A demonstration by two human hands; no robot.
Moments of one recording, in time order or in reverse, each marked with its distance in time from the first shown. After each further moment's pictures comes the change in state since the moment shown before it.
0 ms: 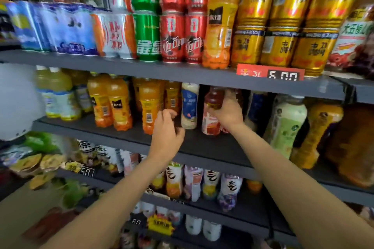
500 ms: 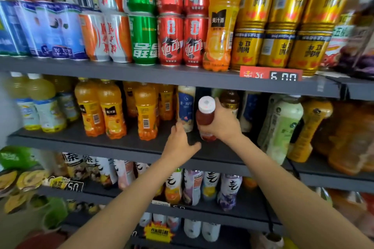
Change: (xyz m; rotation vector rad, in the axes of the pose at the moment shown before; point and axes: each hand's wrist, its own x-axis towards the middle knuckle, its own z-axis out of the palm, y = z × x) left_hand 0.009 -0.007 0.013 -0.128 -0.459 -0.114; right_hand -0.032 -0.025 0.012 -0.239 -0.018 -0.034
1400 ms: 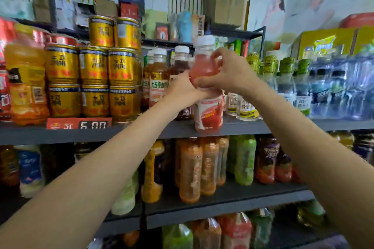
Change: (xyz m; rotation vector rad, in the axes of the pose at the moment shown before) left_hand 0.028 0.421 0.132 -0.419 -0.077 0.575; right_hand -0.058 0.163 -0.408 -0.134 0.390 -0.067
